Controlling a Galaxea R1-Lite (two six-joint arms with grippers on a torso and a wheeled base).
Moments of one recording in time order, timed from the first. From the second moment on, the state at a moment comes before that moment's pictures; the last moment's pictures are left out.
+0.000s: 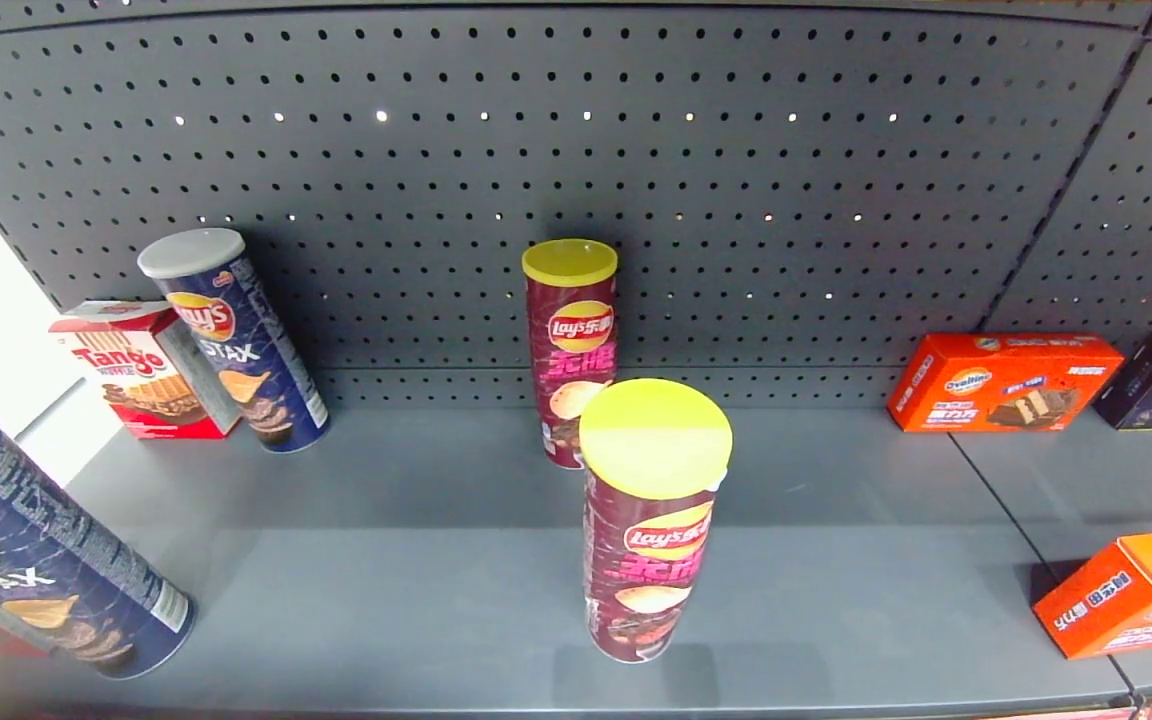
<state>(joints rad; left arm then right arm) -0.34 0.34 -0.01 -0.39 -0.21 0.17 0.14 0.10 0.00 0.00 -0.04 -0.01</state>
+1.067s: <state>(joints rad) 0.00 0.00 0.00 -0.02 -0.02 0.07 0.13 0.10 0.00 0.00 -0.04 -0.01</state>
